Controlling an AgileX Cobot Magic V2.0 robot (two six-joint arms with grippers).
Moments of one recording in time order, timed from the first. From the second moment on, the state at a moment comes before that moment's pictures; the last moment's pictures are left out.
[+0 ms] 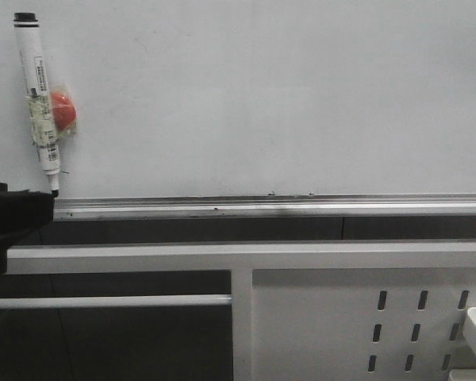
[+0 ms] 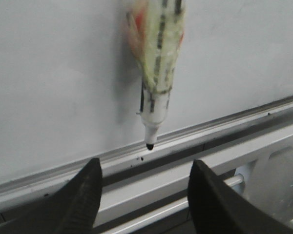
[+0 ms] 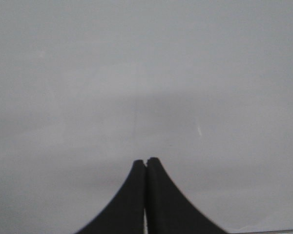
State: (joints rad) left arm -0.57 1.54 -0.09 -0.09 -1.13 -0.05; right arm -0.06 0.46 -0.55 0.19 0.33 -0.02
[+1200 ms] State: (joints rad) left arm -0.57 1.56 -0.22 0.31 -1.14 -0.06; right arm 0.07 0.49 -0.64 0.32 0.46 -0.41
